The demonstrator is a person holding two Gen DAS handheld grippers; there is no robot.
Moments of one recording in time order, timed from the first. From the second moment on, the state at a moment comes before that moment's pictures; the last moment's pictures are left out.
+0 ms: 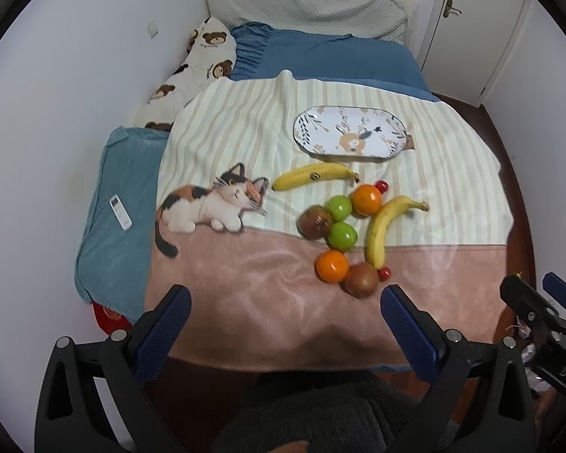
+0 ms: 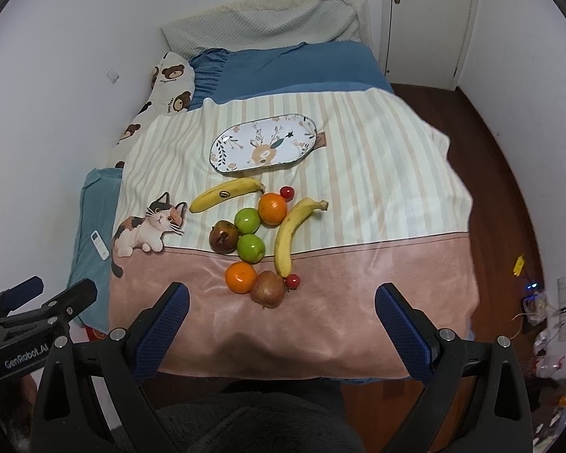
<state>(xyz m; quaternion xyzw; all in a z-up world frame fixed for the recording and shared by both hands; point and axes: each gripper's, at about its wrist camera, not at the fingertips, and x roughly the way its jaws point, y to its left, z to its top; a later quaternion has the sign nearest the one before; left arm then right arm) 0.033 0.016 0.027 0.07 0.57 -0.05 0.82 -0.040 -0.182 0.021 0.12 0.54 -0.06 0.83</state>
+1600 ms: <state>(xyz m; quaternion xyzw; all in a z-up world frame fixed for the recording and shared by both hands) 0.271 0.003 -0.304 0.26 0.66 -0.10 0.69 0.119 -0.207 -0.311 0.24 0.65 -0.13 0.71</state>
